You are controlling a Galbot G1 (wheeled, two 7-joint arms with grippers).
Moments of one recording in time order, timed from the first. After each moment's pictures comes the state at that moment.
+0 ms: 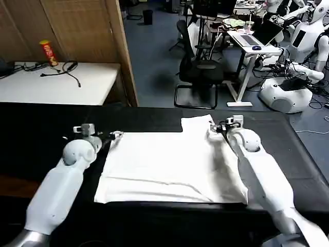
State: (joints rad) left arm 0.68 -1.07 -0.25 -1.39 -0.76 0.68 -0.07; right arm -0.44 1.23 0.18 1.08 0.55 -0.62 0.10
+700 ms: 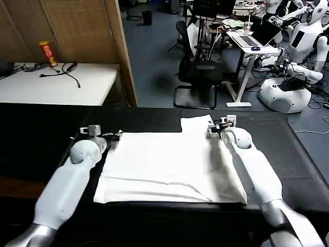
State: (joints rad) left arm 0.64 -1.10 -0.23 -1.33 -0.70 0.62 -0.06; right arm -0.47 1.23 0.18 1.11 0.55 -0.54 0.05
